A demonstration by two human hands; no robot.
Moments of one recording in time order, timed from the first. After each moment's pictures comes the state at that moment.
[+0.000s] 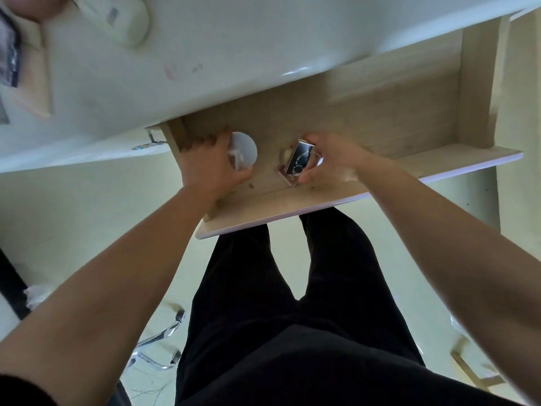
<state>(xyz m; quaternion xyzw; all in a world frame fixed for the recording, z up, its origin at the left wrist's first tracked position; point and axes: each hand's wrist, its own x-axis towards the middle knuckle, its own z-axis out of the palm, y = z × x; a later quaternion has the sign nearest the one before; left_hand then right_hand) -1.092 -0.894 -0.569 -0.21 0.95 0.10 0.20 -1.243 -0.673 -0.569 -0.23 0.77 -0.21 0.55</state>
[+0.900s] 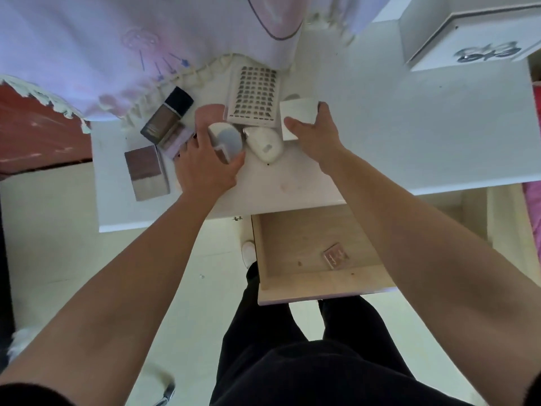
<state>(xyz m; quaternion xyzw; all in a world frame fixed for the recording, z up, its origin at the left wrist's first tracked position) -1.137 -1.088 -0.462 -0.43 0.89 0.15 -0.01 -1.306 -0.943 -0.440 -0.03 0.81 -0.47 0.36</state>
